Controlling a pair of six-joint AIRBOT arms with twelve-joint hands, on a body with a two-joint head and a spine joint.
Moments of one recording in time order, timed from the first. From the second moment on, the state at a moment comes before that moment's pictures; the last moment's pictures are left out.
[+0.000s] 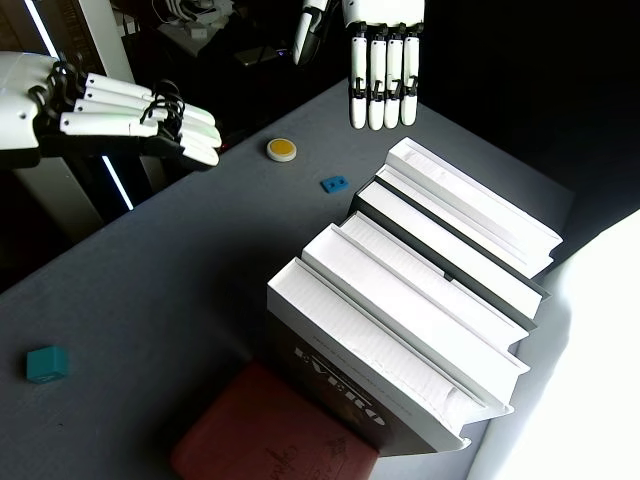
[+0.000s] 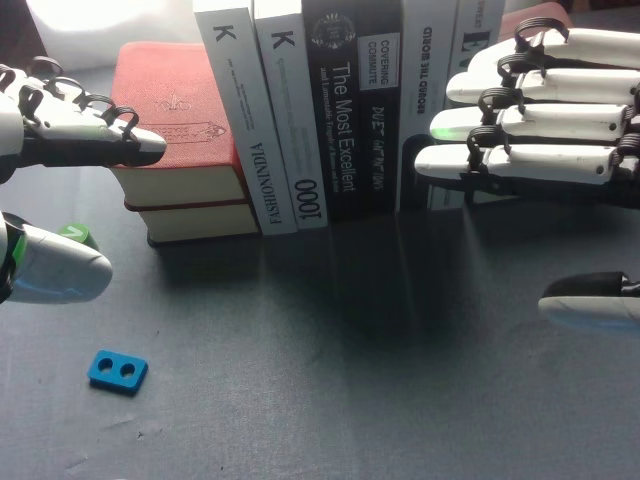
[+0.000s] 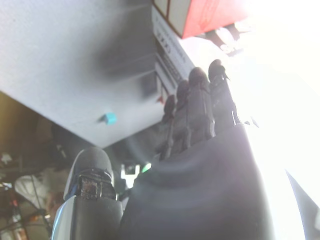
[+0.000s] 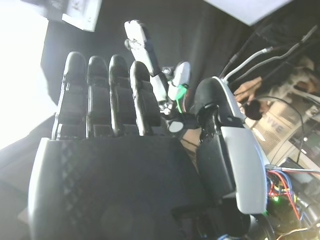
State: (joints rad) left arm -0.26 -0.42 0.71 3.00 -0.87 -1.81; right arm -0.50 -0.52 0.63 -0.44 0.74 -0.81
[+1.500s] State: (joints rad) left arm -0.27 -0.42 0.71 3.00 -0.87 -1.81; right arm -0.43 -0.79 0.63 0.41 0.88 -1.85
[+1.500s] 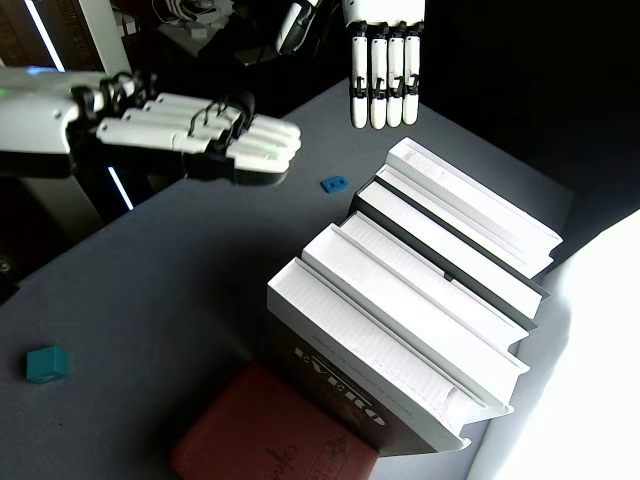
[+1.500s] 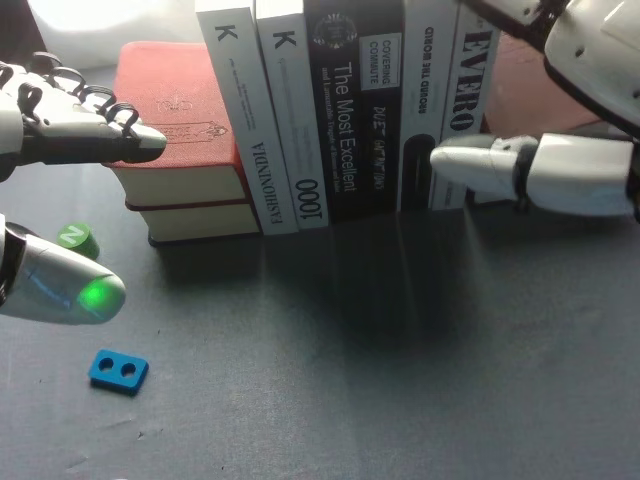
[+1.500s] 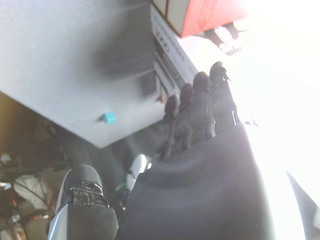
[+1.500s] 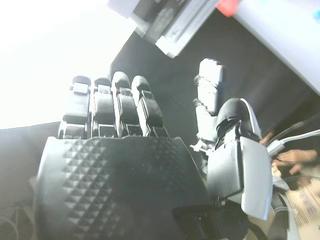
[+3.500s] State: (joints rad) left arm -0.29 -0.43 0.73 3.00 -0.88 -1.81; right arm -0.46 -0.91 0.68 0.59 0.94 -2.13
